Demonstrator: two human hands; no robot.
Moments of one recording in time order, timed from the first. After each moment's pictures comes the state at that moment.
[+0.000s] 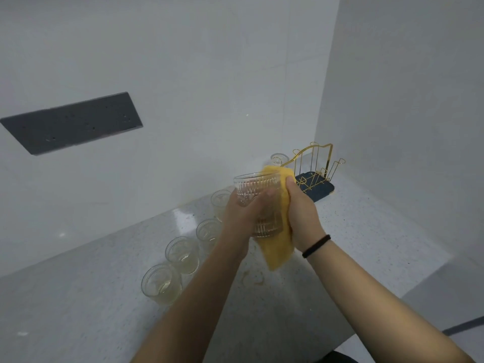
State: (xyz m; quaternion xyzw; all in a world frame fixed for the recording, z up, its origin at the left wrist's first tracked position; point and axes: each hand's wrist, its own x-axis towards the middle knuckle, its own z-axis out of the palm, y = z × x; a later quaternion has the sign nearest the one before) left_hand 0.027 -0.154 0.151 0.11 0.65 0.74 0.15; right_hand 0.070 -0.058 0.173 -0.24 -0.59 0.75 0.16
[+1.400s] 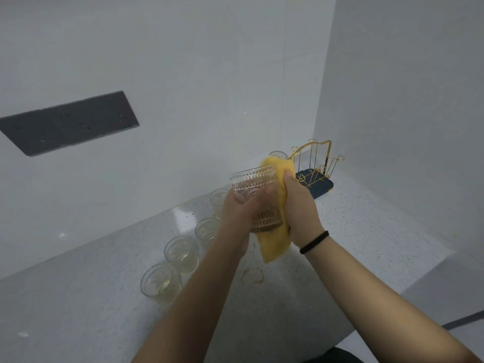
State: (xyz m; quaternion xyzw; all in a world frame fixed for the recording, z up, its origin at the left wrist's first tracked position) left_hand 0.028 -0.155 0.156 0.14 0.60 0.76 0.19; right_hand 0.064 -0.055 0.174 -0.24 -0.65 0.70 0.17
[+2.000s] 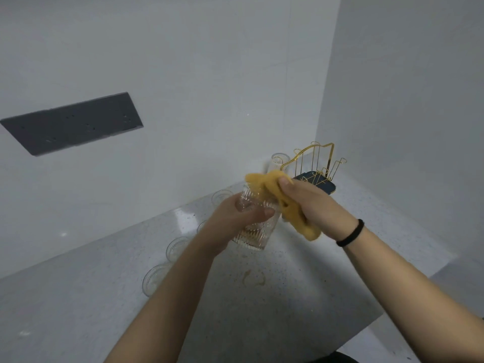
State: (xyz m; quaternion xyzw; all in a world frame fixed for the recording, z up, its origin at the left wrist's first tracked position) left_hand 0.006 -0.187 0.158 0.26 0.70 0.61 0.26; right_hand 0.087 -0.021 0.196 -0.01 -0.81 0.58 0.03
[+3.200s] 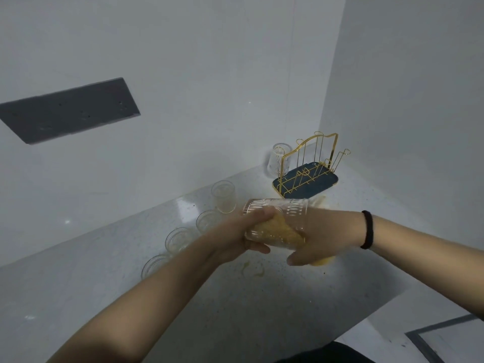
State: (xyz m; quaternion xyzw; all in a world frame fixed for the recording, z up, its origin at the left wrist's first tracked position) left_hand 0.025 -0.182 0.143 0.15 0.58 0.67 0.44; right_hand 0.104 -0.011 0.201 0.18 -0.92 0.24 -0.23
